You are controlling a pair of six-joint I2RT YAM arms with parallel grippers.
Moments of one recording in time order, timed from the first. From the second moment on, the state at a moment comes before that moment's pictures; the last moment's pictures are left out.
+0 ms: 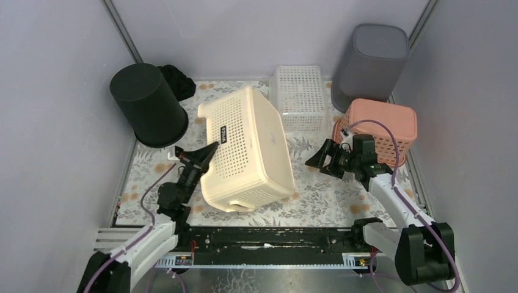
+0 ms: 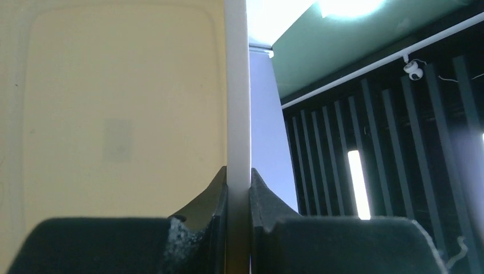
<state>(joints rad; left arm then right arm) -0.45 0.73 0.03 1.09 0.04 -1.94 0.13 1.03 0.55 -0.29 -0.57 0.59</state>
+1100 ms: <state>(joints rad) -0.03 0.64 0.49 -0.01 0.49 -1.24 0.36 1.37 0.63 0.07 -0.68 0.73</state>
